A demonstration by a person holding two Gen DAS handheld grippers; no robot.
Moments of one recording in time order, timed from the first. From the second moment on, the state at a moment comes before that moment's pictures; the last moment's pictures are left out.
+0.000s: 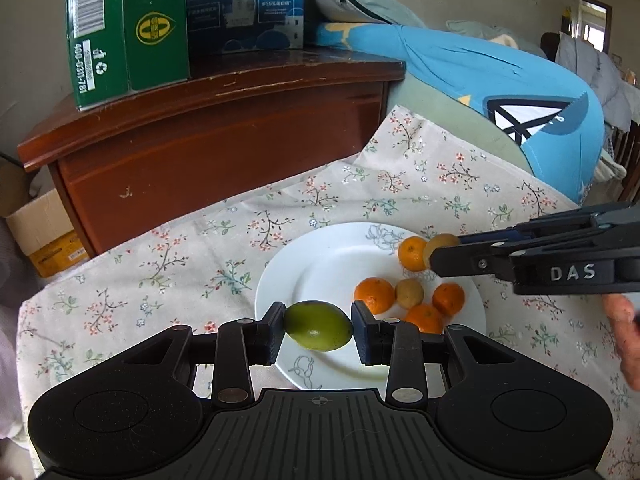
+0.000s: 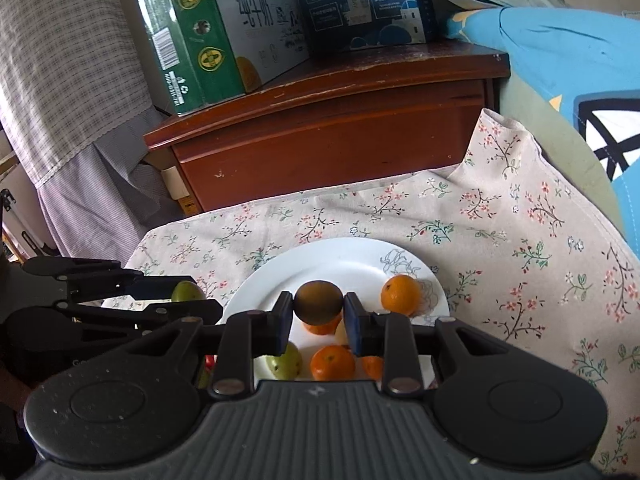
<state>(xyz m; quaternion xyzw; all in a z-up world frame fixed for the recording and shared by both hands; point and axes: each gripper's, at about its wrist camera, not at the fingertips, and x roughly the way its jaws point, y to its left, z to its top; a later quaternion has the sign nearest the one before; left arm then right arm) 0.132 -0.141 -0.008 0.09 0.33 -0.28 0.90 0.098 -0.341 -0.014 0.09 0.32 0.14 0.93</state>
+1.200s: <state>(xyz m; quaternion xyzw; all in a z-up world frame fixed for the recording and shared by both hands) 0.162 -0.137 -0.013 0.08 0.36 -0.24 0.90 0.139 -0.331 -0.038 0.13 0.35 0.13 0.92</state>
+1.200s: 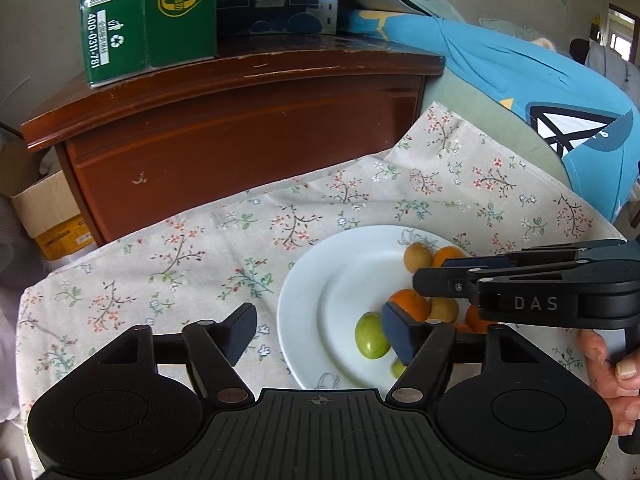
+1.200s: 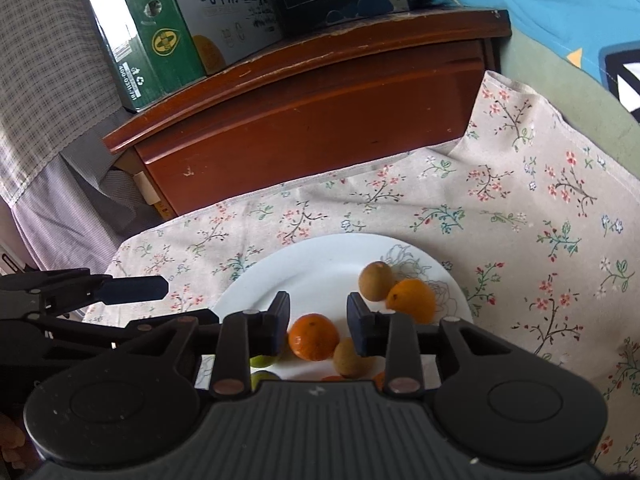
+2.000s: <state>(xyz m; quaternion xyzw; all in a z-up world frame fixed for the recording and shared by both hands) 0.146 -0.068 0.015 0.09 0.38 -0.17 0.91 0.104 -0.295 -0.025 0.11 0.38 0.18 0.90</state>
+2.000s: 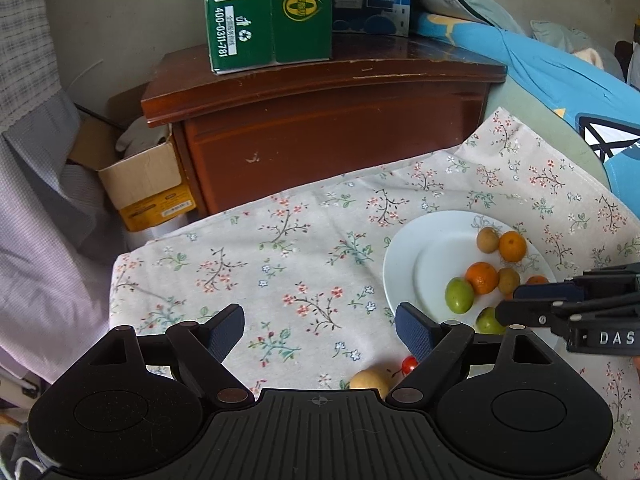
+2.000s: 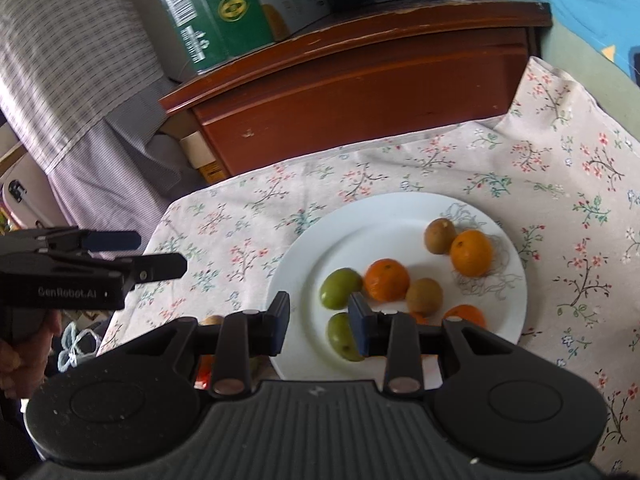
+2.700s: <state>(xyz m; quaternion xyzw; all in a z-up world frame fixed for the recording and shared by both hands) 0.112 -0.028 0.017 0.08 0.39 -0.11 0.91 0.063 -0.232 -0.046 0.06 0.41 0.27 0.87</state>
